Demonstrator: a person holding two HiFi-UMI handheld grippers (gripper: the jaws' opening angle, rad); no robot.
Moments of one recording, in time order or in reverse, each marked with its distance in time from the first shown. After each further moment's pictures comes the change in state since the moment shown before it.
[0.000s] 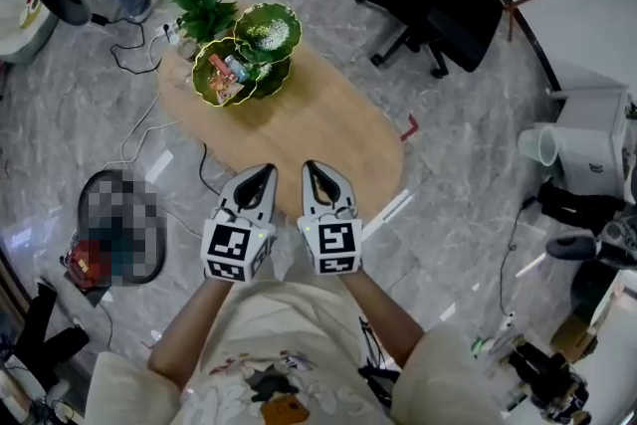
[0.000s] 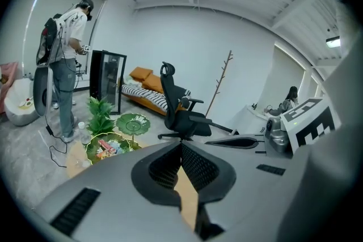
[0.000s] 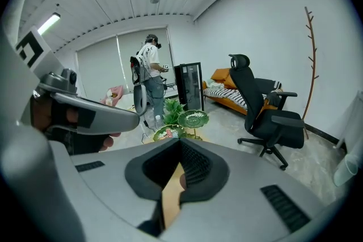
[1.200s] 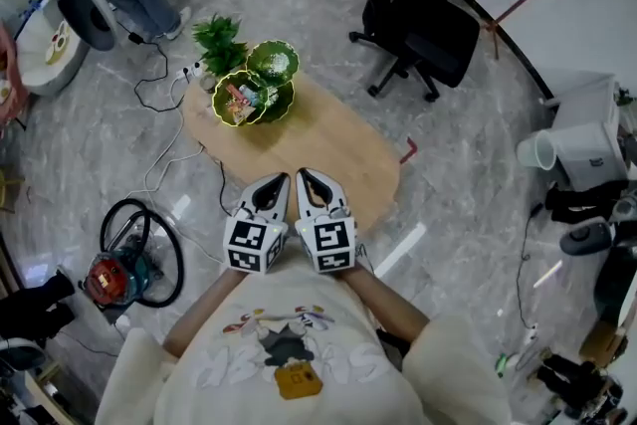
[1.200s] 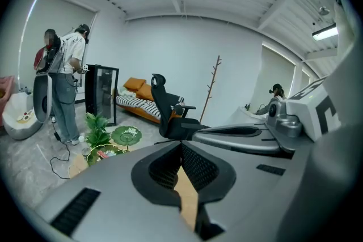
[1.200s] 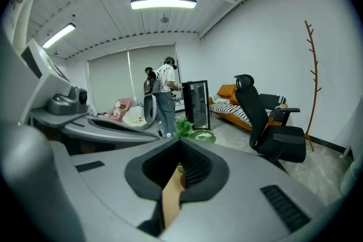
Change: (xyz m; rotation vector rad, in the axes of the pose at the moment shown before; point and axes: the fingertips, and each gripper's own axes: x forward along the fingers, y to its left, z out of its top) left arm -0.061 -0.070 0.023 0.093 -0.064 -0.017; right arm -0.091 0.042 0.054 -0.030 -0.155 0.058
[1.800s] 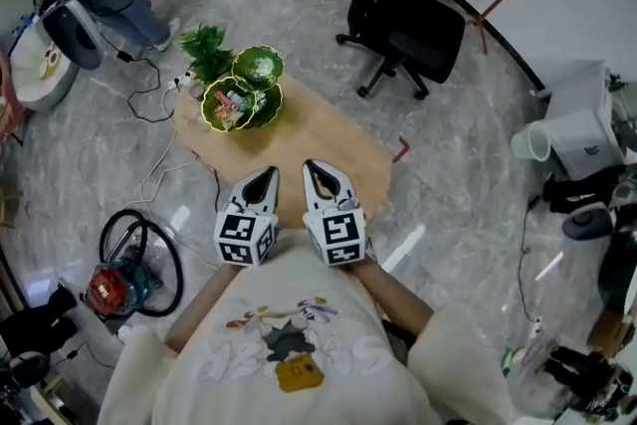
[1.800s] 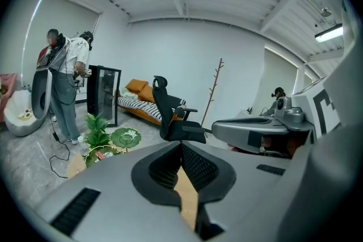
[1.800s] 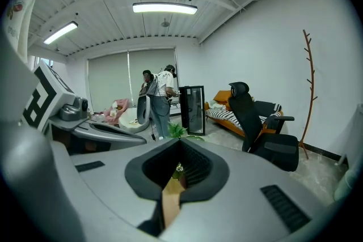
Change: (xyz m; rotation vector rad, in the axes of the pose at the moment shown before) left arm 0.011 -0.005 0.008 -0.023 -0.032 0.016; right arm -0.026 -0.042 0.019 -0.039 -0.040 -0.031
